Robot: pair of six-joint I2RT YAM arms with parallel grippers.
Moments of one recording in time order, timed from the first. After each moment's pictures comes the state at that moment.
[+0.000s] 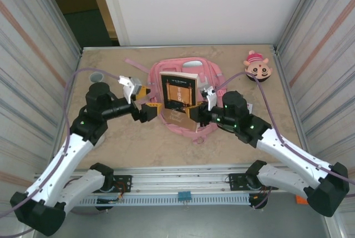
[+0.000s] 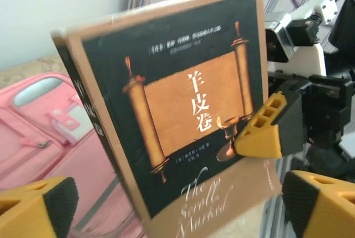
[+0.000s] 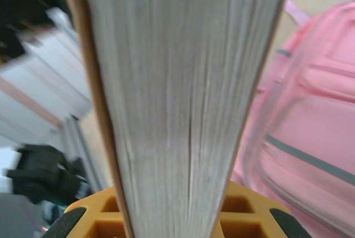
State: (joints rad) left arm -0.41 0.86 0.88 -0.29 0.66 -0.03; right arm 0.76 0.94 0.76 -0.18 -0.29 0.33
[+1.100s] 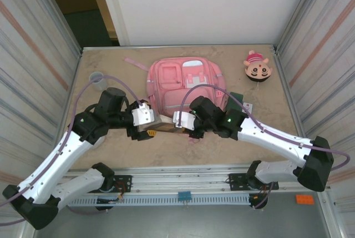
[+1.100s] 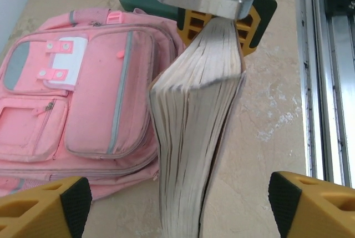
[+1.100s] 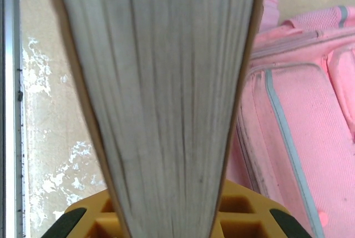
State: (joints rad) left arm -0.60 0.91 1.00 -0.85 0.43 0.77; right arm 0.98 1.22 0.99 -0.59 -0.06 -0.53
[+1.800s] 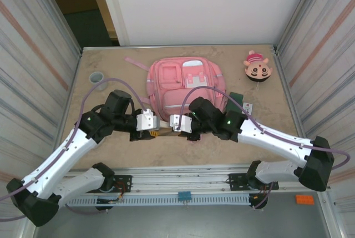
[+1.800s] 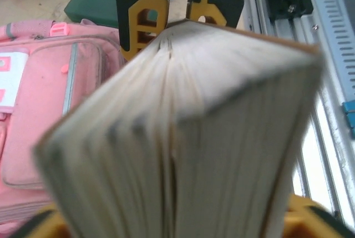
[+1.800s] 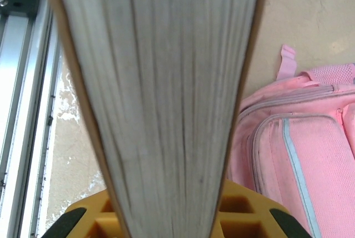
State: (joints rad) left arm -0.61 0.94 0.95 -0.85 0.58 0.81; right arm 1.00 1.21 0.97 -0.51 -0.16 -0.56
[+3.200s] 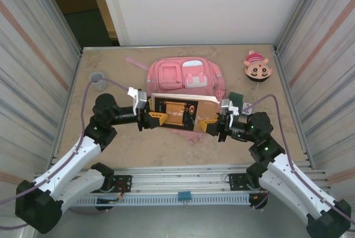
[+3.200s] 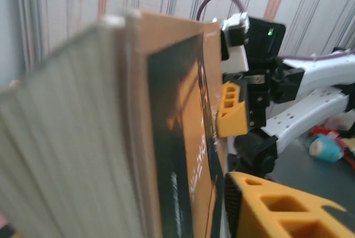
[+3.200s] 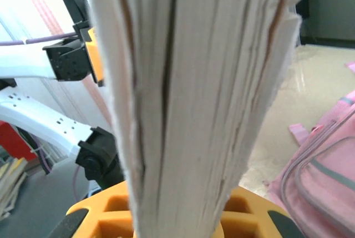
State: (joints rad) left arm -0.50 0.88 0.62 0.28 0.94 -0.17; right arm 0.55 0.57 0.40 0.20 -0.71 0.38
